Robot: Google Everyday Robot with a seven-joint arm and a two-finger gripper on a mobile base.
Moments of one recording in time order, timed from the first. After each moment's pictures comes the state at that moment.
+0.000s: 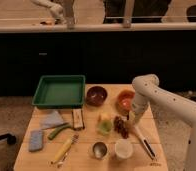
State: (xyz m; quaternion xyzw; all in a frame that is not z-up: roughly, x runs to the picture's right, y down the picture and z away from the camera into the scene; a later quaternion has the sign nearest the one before) arm 0.236 0.188 0.840 -0.39 0.22 0.48 0.75
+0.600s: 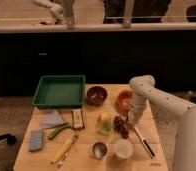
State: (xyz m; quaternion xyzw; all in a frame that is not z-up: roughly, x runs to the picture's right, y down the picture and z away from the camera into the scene) arm 0.239 0.197 0.863 -0.40 0.25 0.47 0.74
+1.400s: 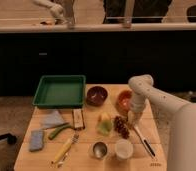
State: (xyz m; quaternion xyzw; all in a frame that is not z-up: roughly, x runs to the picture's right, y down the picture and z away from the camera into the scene) arm 0.246 0.196 0.873 -0.40 0.26 0.47 0.74
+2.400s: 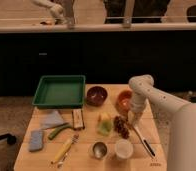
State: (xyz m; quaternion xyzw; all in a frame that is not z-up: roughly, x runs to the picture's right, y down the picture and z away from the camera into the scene) arm 0.248 0.197 0.873 -0.40 0.26 0.48 0.74
